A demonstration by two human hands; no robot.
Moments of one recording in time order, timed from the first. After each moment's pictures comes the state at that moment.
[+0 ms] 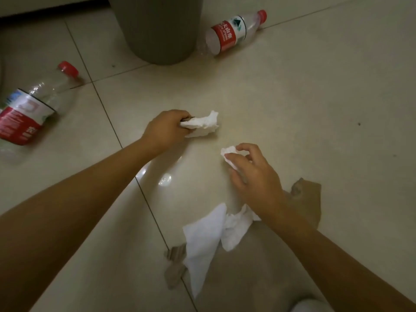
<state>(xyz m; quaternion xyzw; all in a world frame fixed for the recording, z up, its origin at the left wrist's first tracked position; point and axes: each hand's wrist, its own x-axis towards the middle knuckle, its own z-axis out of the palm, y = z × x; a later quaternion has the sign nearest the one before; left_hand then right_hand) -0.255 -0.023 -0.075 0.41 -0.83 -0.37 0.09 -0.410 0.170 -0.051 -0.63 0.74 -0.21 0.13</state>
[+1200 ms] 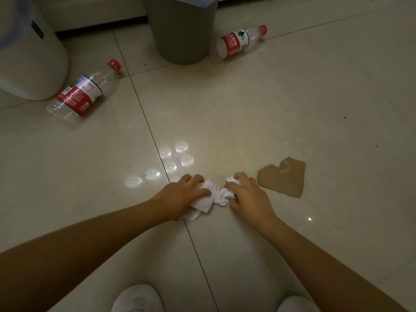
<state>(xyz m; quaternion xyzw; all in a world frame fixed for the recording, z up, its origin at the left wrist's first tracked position) -0.174 0.183 -0.065 0.23 -0.94 -0.17 -0.17 -0.380 0.281 -0.061 -0.64 0.73 -0.03 0.22</state>
